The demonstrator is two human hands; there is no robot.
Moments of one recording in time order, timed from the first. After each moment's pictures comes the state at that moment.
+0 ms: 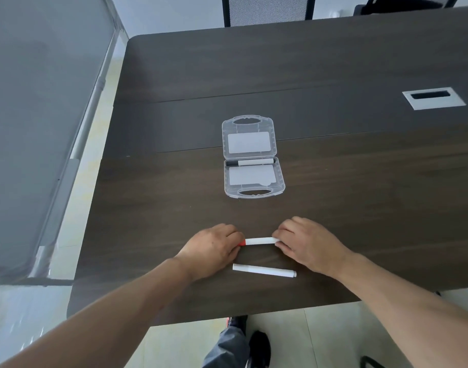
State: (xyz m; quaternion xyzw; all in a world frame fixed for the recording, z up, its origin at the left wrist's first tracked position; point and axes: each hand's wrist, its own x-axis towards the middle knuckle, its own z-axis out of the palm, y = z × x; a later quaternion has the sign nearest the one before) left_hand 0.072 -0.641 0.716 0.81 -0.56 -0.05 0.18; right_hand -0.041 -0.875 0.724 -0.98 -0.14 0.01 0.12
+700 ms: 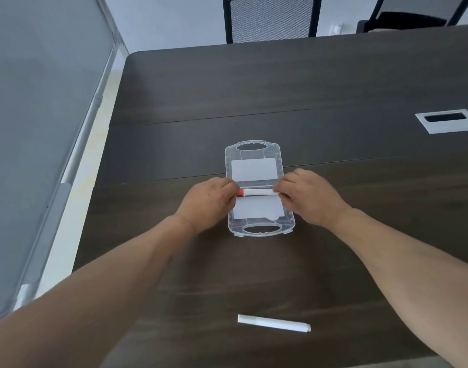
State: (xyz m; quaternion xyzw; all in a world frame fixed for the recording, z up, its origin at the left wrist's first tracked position) left_hand 0.211 -0.706 0.749 0.84 -0.51 0.05 0.17; right_hand 0.103 -0.935 0.754 -0.98 -0.10 -0.10 0.10
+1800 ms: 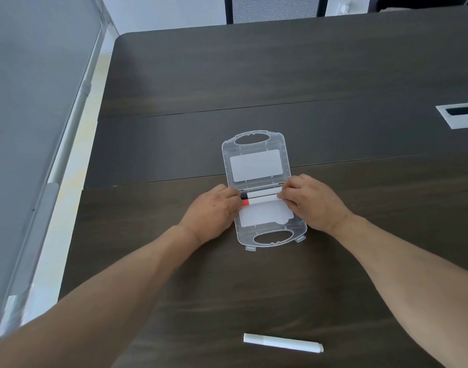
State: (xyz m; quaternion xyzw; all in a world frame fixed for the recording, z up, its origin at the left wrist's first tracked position) left_hand 0.232 -0.710 0.705 0.83 -0.53 -0.02 0.17; right_hand 0.125 -0.944 0.714 -0.98 -0.08 -0.04 0.15
